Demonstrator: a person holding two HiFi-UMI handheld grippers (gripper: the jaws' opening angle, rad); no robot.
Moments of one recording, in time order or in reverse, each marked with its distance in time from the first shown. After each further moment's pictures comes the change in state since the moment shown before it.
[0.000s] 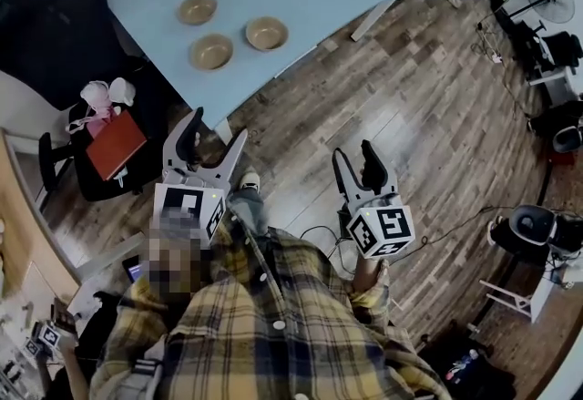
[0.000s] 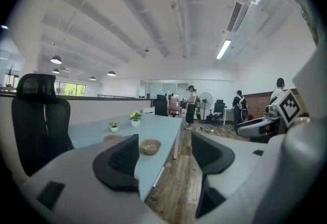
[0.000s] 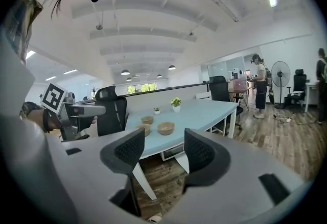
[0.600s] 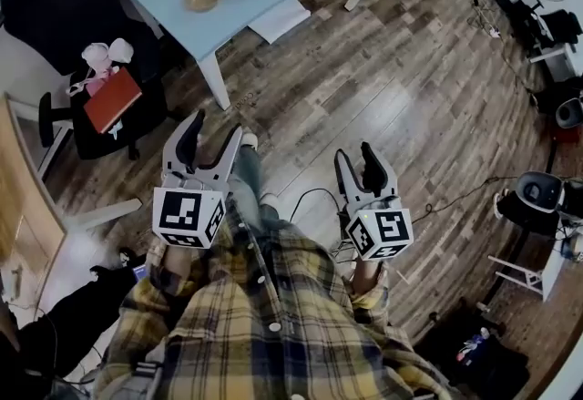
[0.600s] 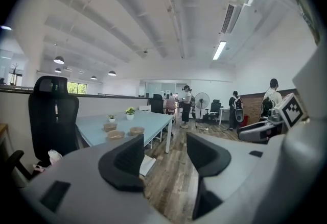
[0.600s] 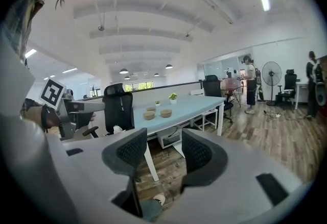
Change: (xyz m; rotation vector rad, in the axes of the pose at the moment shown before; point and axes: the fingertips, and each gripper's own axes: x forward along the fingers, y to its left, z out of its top) left arm -0.144 -0.121 -0.054 -0.013 -0.004 0.006; right arm -0.186 0.030 -0.079 0.001 0.013 -0.037
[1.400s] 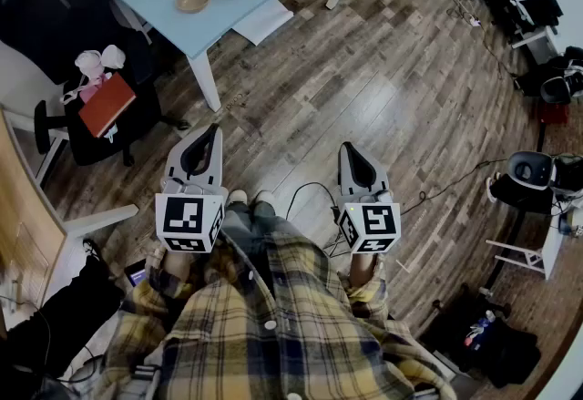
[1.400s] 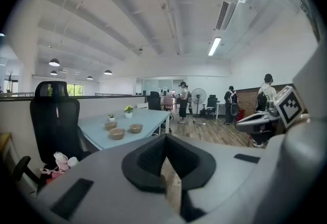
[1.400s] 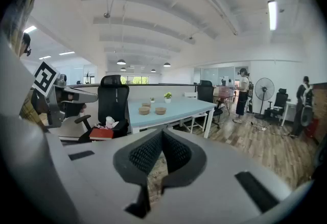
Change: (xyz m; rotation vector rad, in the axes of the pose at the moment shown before) left arm -0.046 -0.016 -0.003 0.058 0.043 -0.008; right arm -0.037 0.019 0.002 -0.129 0.028 -0.098
